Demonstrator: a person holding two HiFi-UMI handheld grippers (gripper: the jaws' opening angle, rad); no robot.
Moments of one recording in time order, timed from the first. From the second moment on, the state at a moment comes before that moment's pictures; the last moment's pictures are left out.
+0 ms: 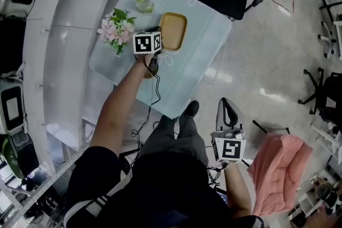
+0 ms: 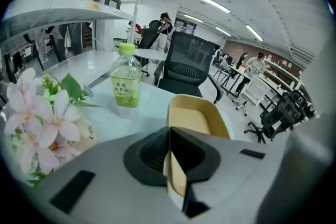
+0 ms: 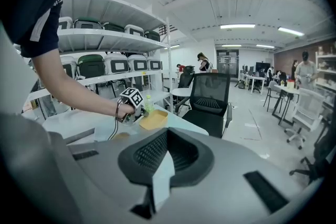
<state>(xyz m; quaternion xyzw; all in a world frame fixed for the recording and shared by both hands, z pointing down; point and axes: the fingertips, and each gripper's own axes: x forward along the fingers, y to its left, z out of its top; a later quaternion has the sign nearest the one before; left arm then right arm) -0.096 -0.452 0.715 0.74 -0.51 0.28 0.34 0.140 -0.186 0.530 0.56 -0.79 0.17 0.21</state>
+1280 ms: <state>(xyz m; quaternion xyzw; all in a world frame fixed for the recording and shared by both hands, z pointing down) -0.088 -0.410 0.511 0.81 -0.46 0.21 0.30 0.127 -0.154 0.475 0.55 -0.80 0.13 0.18</state>
